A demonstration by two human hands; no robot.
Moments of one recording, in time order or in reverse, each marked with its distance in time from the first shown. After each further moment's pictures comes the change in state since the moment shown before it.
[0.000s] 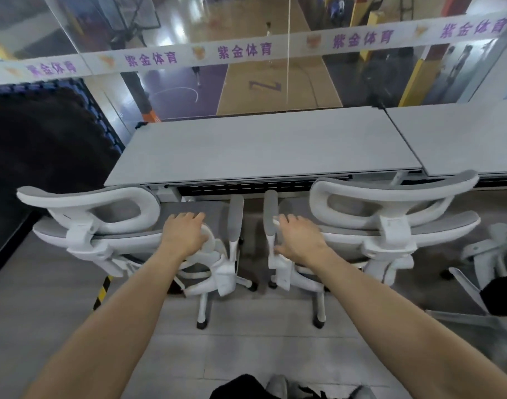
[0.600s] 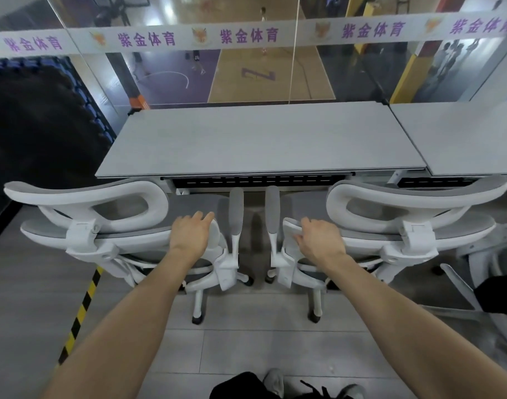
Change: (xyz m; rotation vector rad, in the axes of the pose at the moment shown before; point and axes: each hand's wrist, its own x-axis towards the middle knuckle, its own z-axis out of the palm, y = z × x) left_hand 0.012 -0.001 0.032 0.055 0.010 0.033; right_hand 0.005 0.008 0.018 -0.145 0.026 0.171
